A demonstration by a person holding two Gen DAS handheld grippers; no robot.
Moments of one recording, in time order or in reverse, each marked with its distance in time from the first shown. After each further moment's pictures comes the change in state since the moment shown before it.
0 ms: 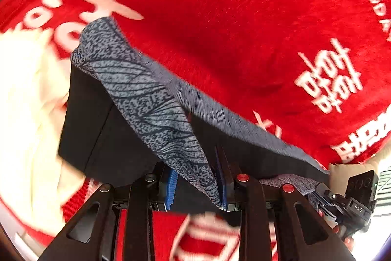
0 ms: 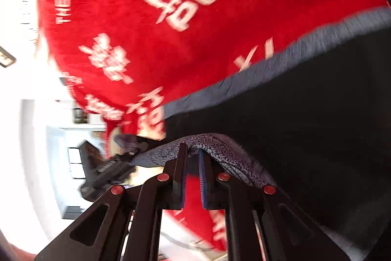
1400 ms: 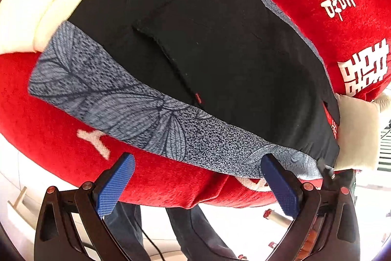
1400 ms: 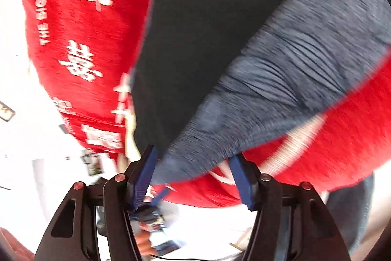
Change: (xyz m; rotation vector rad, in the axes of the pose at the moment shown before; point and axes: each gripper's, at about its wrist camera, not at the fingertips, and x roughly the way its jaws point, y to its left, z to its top) left arm -0.020 0.114 -0.234 -0.006 0.232 -0.077; right arm 0.006 -0.086 -0.283 0.376 -0.197 0.116
